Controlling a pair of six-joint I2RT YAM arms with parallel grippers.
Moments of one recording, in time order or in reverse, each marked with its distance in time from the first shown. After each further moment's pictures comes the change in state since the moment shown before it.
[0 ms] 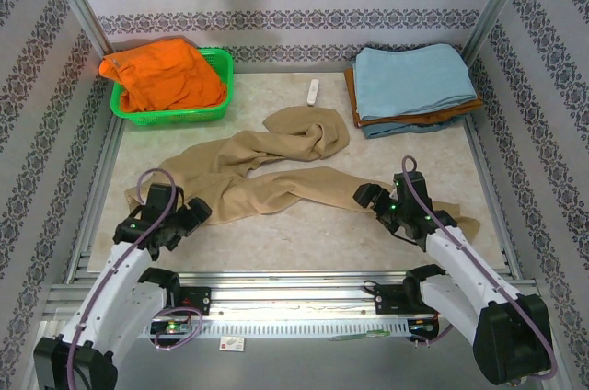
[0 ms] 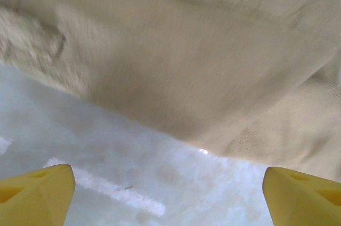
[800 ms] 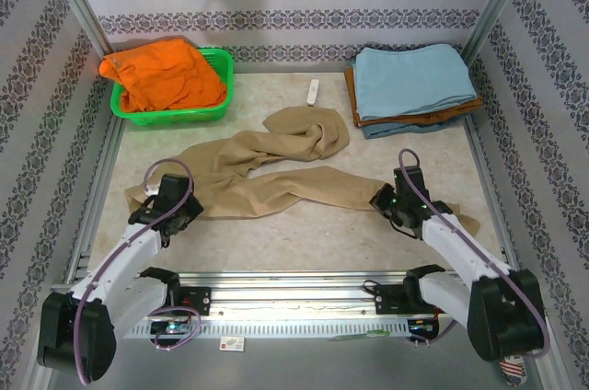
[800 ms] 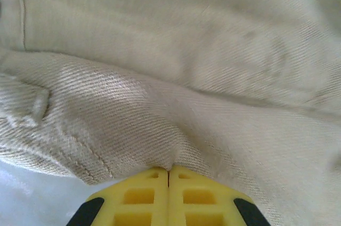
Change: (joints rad) left arm -0.014 0.183 0.010 0.268 -0.215 0.048; right arm -0.042 0.108 0.057 0.015 0.151 -0.031
